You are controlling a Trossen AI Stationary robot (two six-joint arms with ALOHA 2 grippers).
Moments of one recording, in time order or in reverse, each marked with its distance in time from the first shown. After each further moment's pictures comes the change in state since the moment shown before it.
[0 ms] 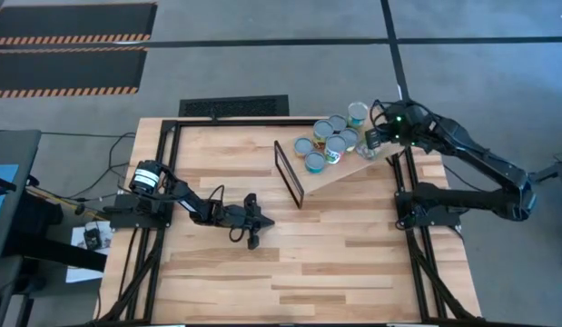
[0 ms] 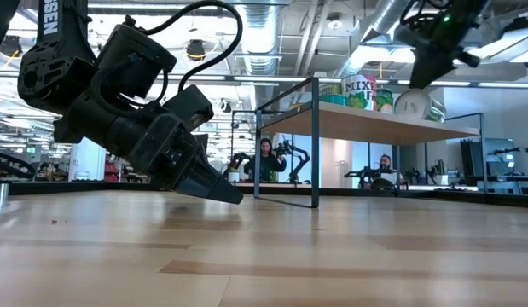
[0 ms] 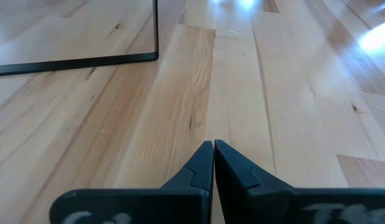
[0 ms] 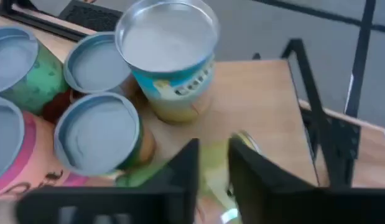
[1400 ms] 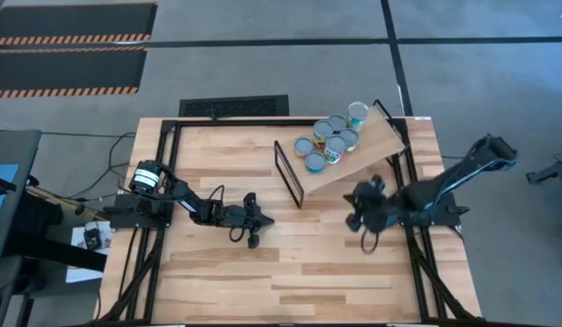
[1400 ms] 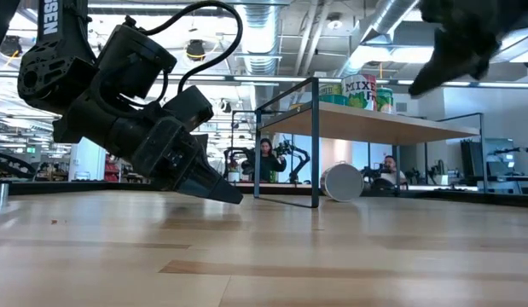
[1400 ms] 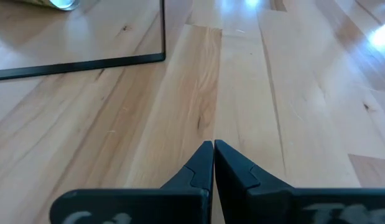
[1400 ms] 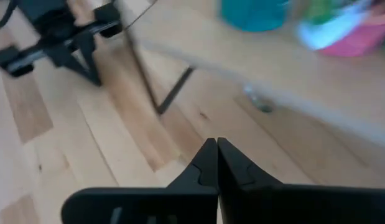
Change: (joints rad) left arm 0.000 0.000 0.000 -0.005 -0.025 0.018; right arm 1.137 0.158 -0.265 0.231 0.413 0.518
